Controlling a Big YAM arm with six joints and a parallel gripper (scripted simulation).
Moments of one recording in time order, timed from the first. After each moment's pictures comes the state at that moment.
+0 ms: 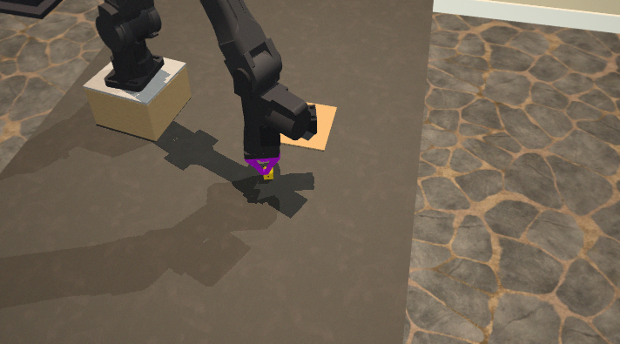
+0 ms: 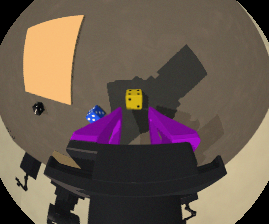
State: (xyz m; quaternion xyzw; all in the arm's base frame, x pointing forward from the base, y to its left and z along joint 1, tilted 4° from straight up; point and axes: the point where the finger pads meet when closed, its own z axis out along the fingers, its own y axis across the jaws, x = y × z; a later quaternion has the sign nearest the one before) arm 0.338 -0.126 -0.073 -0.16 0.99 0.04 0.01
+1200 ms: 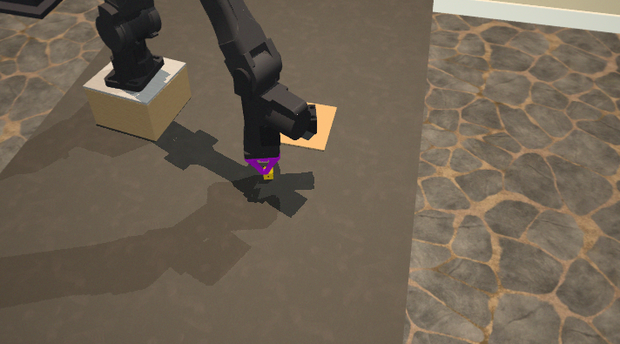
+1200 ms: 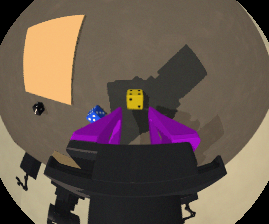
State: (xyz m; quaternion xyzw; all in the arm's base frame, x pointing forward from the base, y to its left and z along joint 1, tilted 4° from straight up) arm 0.338 -0.125 -0.073 -0.16 0.99 0.04 0.01
